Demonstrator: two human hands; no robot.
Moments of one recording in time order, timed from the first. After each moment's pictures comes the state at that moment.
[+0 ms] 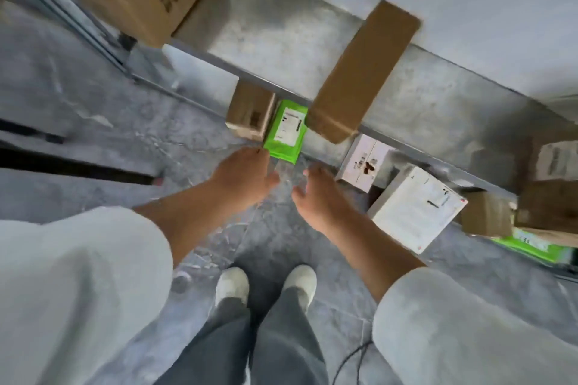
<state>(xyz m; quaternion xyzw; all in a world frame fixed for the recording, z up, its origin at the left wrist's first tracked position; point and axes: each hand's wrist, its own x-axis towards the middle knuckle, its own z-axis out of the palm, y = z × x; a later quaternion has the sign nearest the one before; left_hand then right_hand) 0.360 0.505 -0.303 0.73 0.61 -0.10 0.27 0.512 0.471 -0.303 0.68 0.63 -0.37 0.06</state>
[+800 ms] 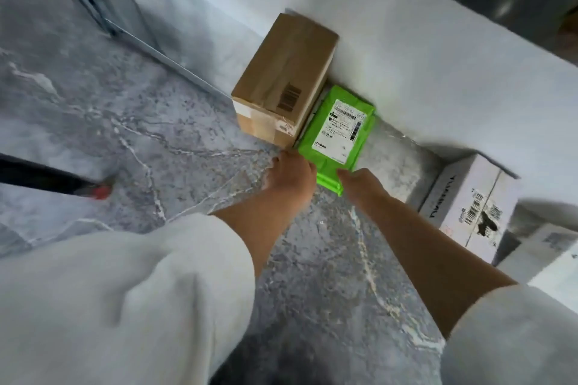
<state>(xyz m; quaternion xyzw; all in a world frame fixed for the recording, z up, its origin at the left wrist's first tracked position) 0.388 0.594 -0.683 0.55 0.76 -0.01 0.34 0.519 0.602 -0.686 0.79 0.42 -0.44 -0.01</state>
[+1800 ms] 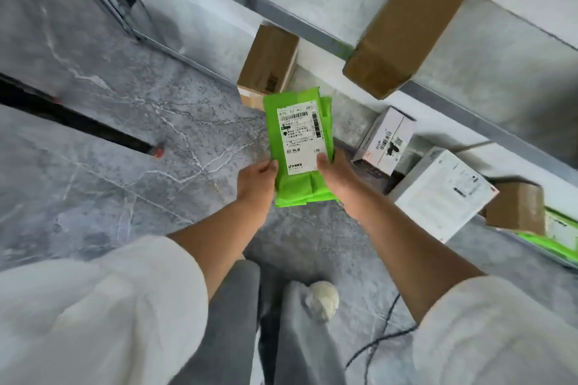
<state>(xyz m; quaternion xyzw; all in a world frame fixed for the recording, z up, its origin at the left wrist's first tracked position) 0.365 0.423 -0.425 0.18 0.73 0.32 0.58 0.498 0.449 -0.411 0.73 0.37 -0.56 -0.14</state>
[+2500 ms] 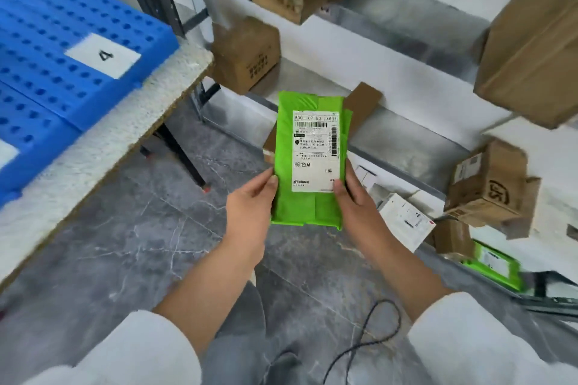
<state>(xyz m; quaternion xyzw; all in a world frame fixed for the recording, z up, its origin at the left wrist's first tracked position) 0.367 0.243 -0.059 0.17 0.64 0.52 0.54 0.526 0.260 -0.048 0.60 0.50 -0.54 -0.31</state>
